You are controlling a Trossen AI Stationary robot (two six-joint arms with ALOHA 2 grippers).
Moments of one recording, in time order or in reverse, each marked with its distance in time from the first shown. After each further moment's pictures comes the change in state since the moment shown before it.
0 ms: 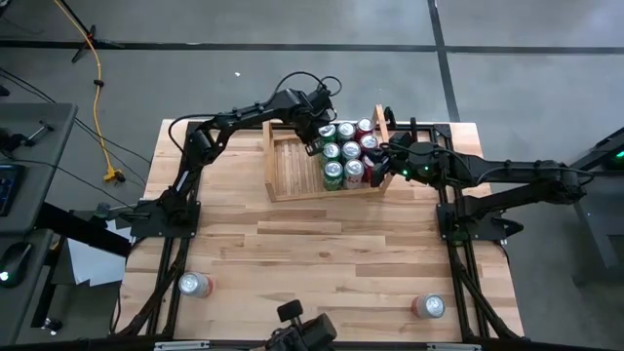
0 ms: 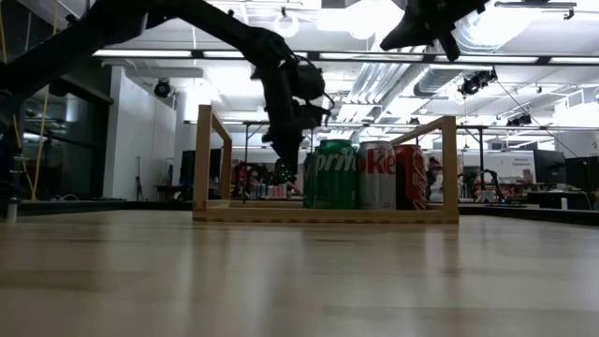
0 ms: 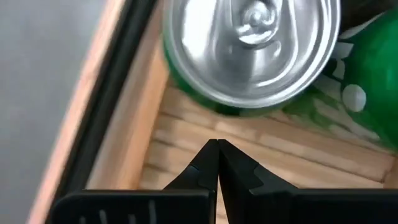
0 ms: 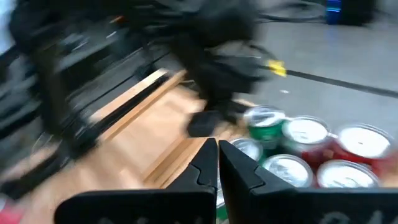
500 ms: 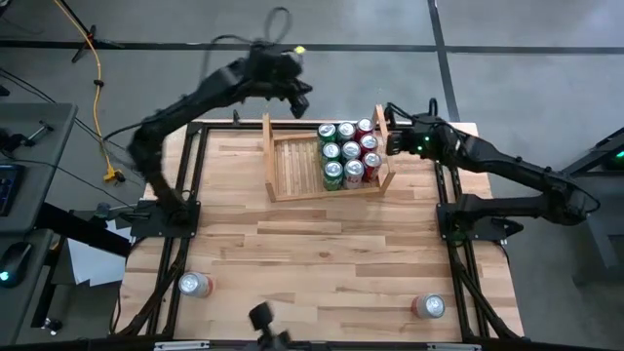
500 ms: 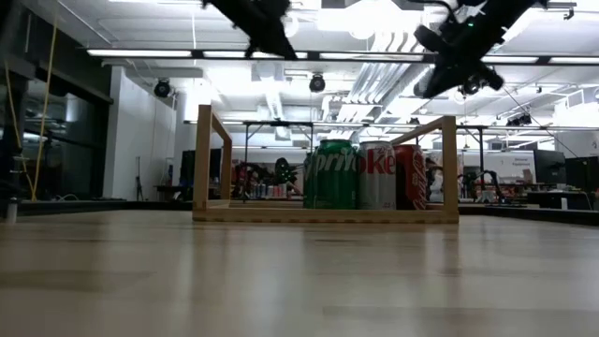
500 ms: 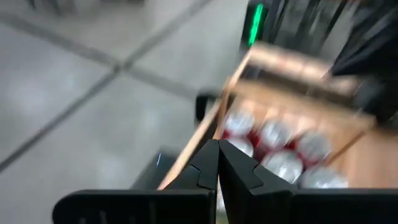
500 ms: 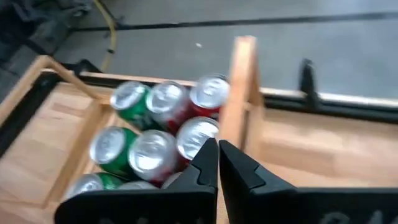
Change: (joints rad) left arm 0.066 -0.537 -0.236 0.450 0.125 -0.098; right arm -0.385 -0.062 0.000 -0.354 -0.102 0.204
